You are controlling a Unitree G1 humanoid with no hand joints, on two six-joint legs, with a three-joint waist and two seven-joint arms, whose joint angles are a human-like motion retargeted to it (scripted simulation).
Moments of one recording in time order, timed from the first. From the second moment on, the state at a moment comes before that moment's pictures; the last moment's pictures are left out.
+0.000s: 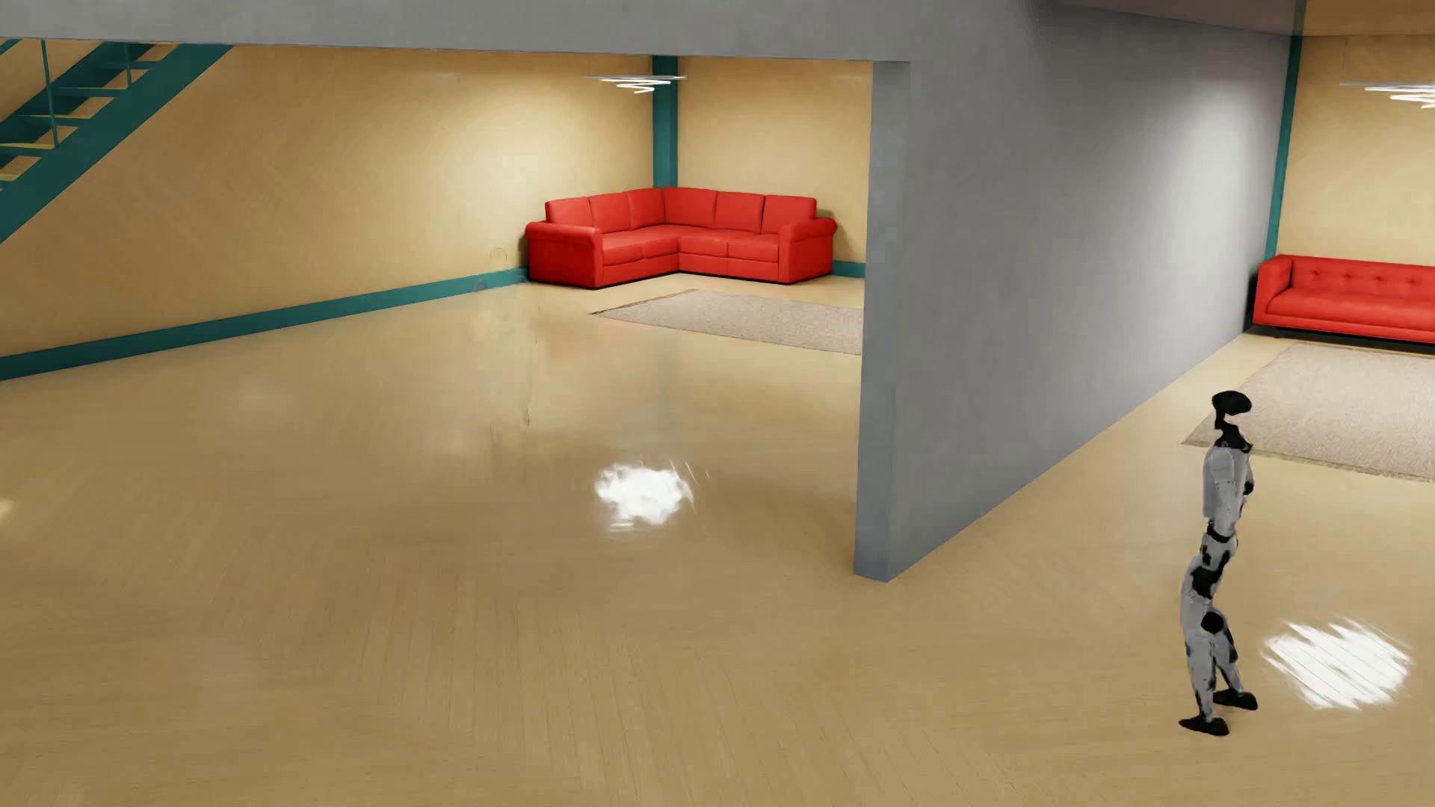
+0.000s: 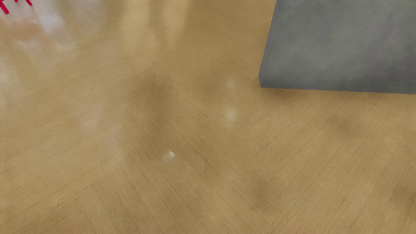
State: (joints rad) body -0.02 -0.06 0.07 0.08 0.16 0.07 0.00 0.00 -0.03 0.16 0.48 0.32 0.26 -0.02 -0.40 0.28 -0.31 0.00 0.00 -0.55 0.60 0.91 0.90 0.00 0.00 0.00 0.00 0.00 0.00
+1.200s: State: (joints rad) body -0.39 0.02 0.21 0.00 0.03 0.00 0.00 0.00 0.10 0.87 1.18 0.29 0.18 -0.34 0.10 0.32 -0.34 0.00 0.00 -0.48 0.70 0.98 0.89 0.00 0.00 0.00 0.00 0.00 0.00
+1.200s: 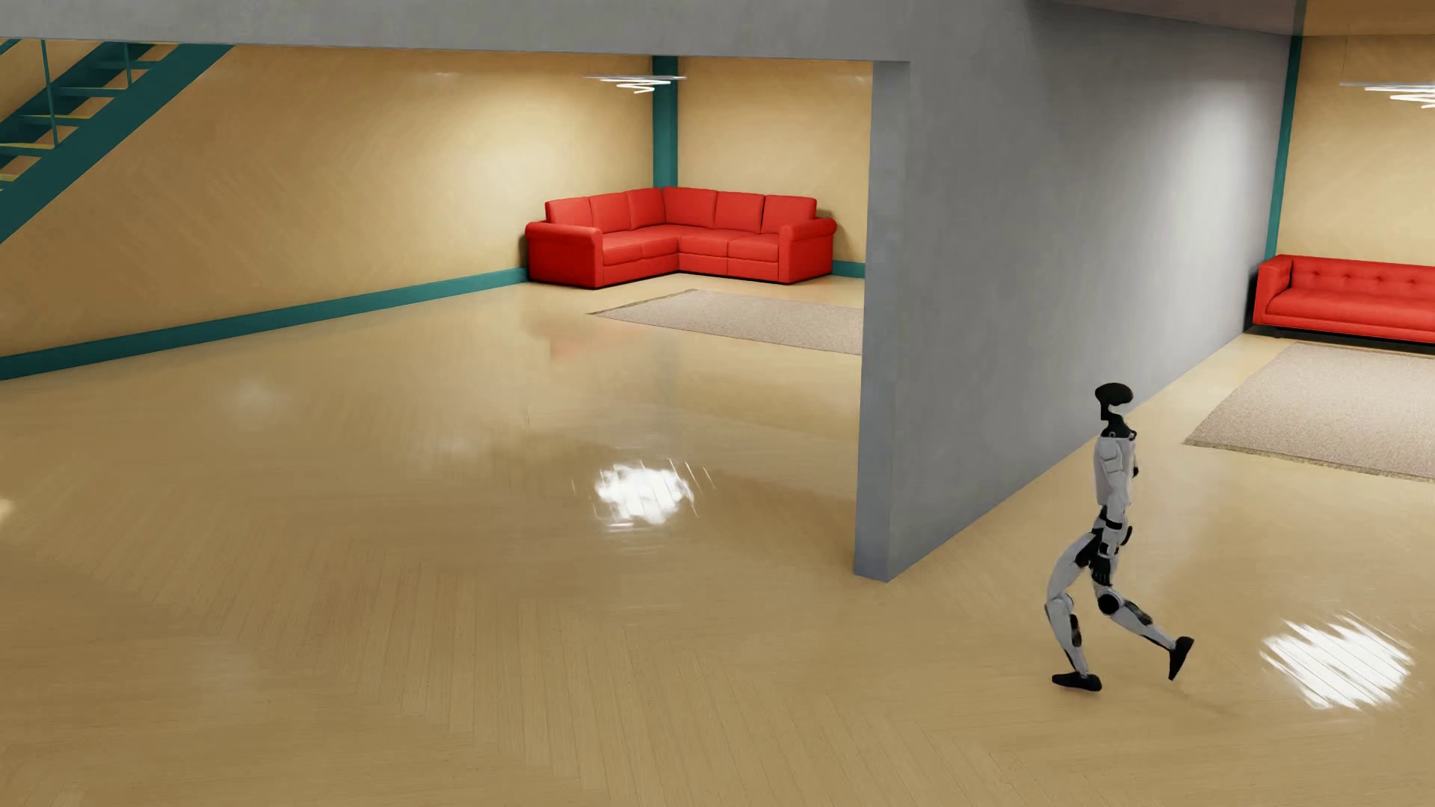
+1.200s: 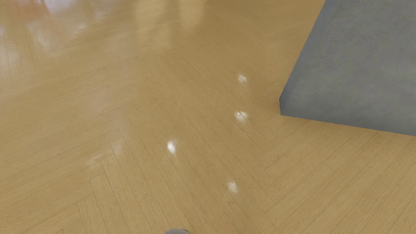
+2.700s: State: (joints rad) body -0.14 -0.16 0.03 0.13 0.23 0.13 0.00 0.00 0.10 1.32 0.58 0.28 0.31 -0.18 0.04 0.37 -0.38 0.00 0.00 -0.40 0.71 0.87 0.93 0.00 0.00 0.00 0.00 0.00 0.00
